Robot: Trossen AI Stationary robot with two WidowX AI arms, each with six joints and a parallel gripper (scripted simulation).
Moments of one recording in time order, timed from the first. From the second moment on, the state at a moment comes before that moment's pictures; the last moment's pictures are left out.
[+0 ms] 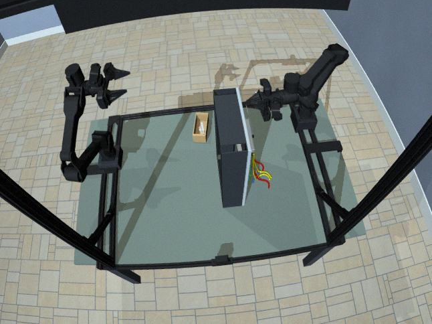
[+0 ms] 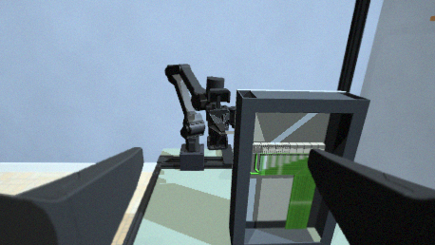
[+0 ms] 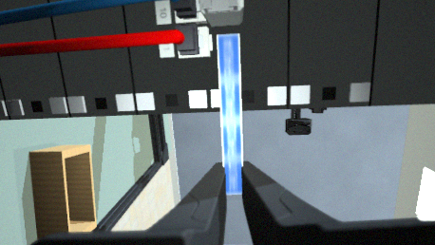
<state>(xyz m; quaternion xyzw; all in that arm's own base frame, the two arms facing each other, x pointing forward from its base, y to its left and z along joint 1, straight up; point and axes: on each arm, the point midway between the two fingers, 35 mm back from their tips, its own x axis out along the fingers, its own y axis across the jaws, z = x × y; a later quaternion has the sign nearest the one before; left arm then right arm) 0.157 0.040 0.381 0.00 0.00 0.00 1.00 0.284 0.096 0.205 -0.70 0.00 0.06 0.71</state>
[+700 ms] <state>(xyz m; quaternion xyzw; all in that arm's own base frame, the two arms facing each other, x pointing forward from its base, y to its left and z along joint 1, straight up) 0.157 0.040 0.381 0.00 0.00 0.00 1.00 0.284 0.096 0.205 -0.70 0.00 0.06 0.71</state>
